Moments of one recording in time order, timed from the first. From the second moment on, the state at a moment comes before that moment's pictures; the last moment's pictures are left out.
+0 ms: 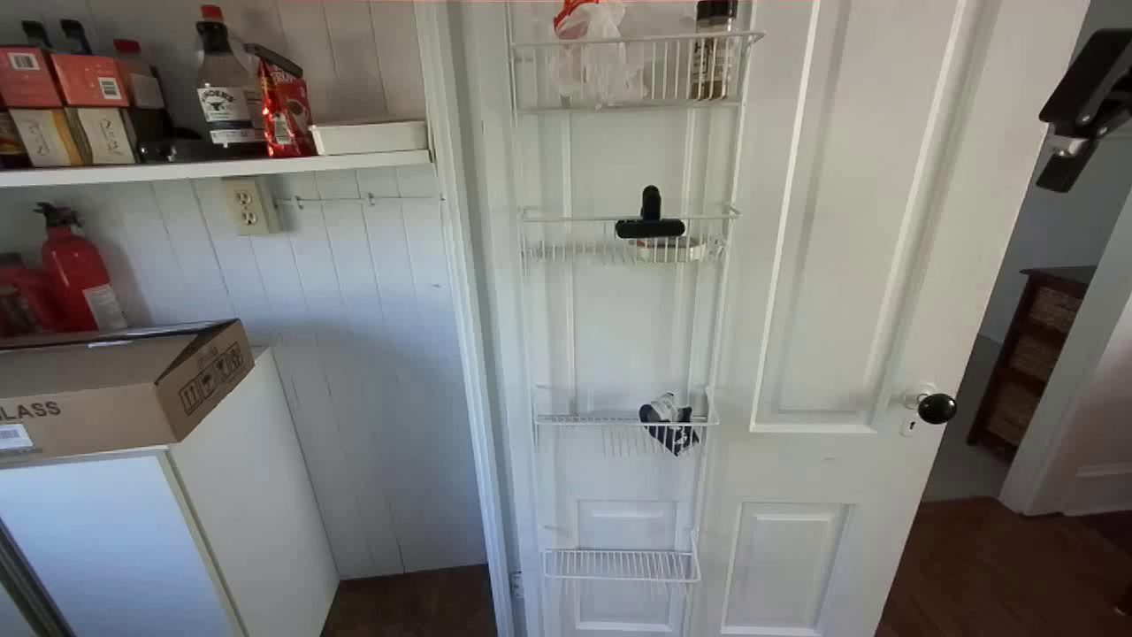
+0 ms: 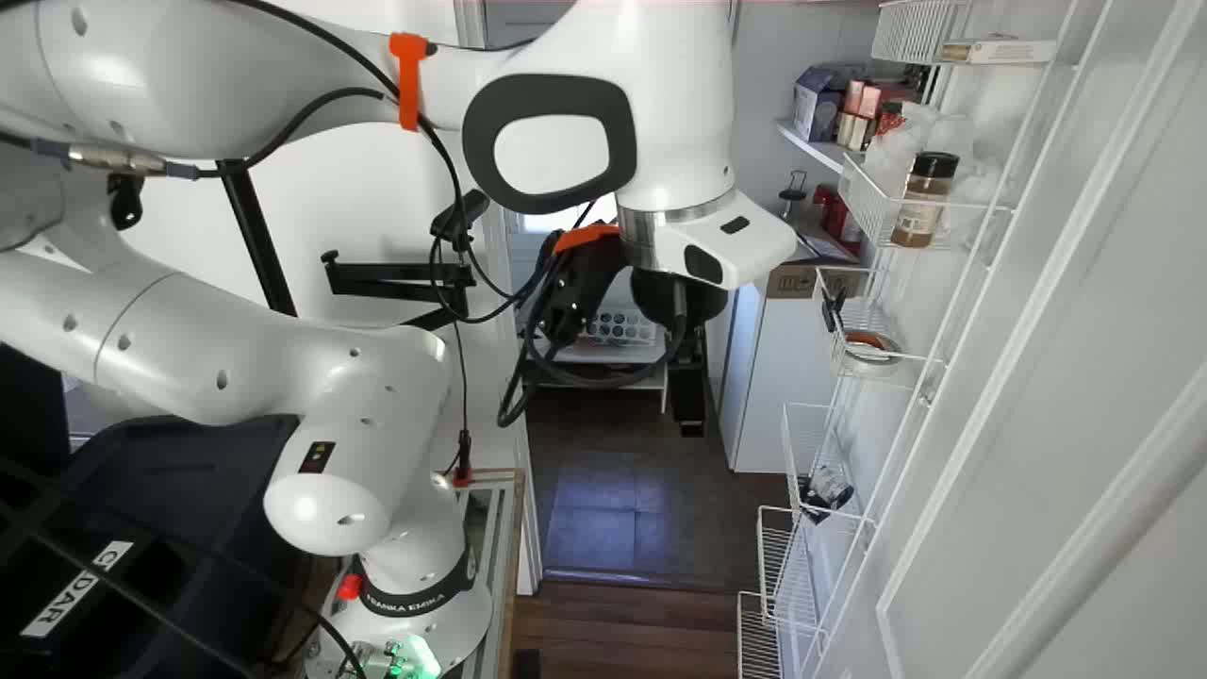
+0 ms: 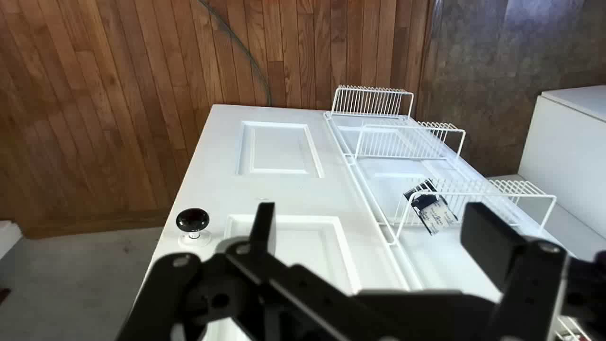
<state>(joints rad) -0.04 -1.01 -0.01 -2.73 0.05 1.92 0.16</state>
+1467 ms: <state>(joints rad) 0.27 -0.83 -0.03 -2.75 0.35 2.12 -0.24</state>
